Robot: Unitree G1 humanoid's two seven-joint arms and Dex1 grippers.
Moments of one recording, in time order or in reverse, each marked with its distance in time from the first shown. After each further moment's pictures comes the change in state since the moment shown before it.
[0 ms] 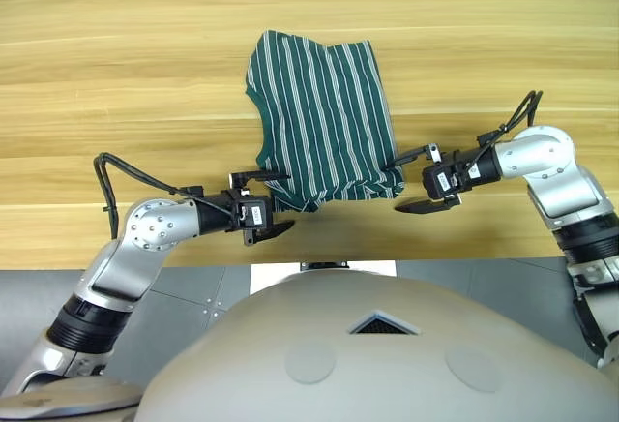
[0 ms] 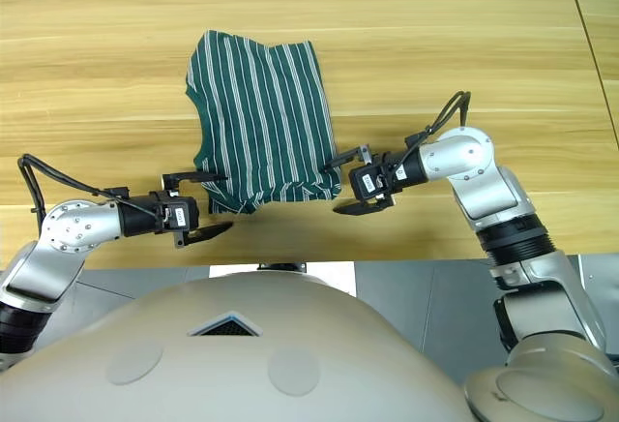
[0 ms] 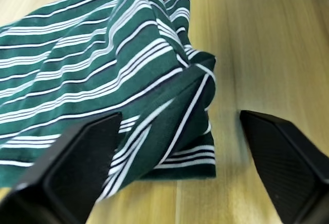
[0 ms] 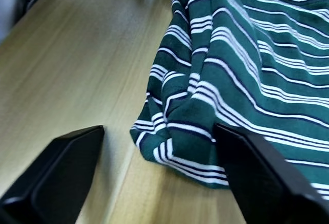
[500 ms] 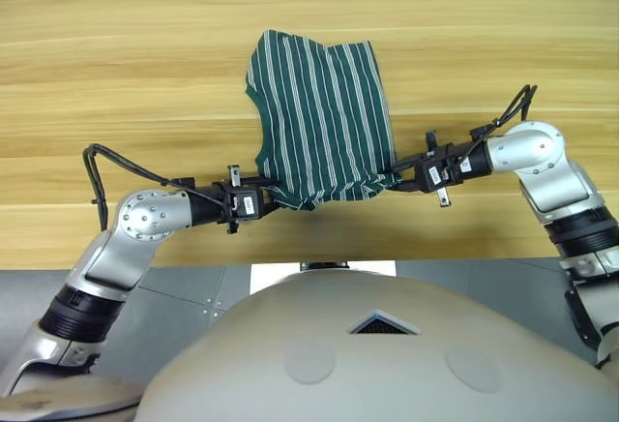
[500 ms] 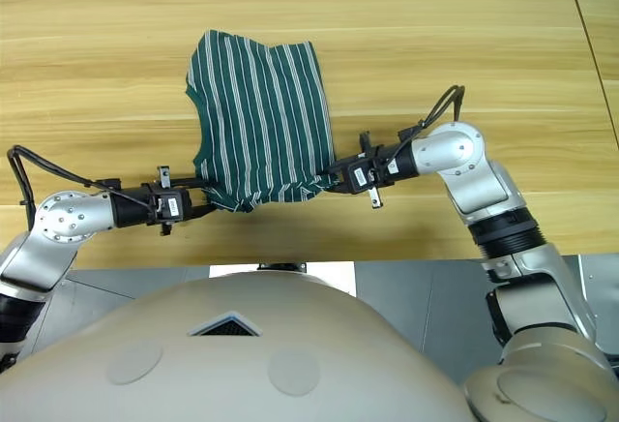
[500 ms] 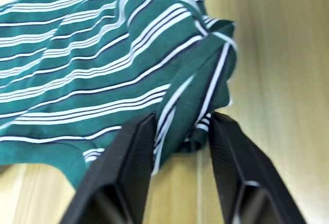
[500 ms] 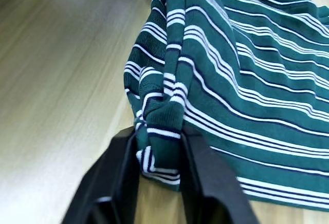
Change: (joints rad) left arm -0.067 0.015 -0.002 0.095 -0.017 -0.005 -0.002; right arm -0.027 0.036 0.012 0.021 -0.029 -0.006 -0.041
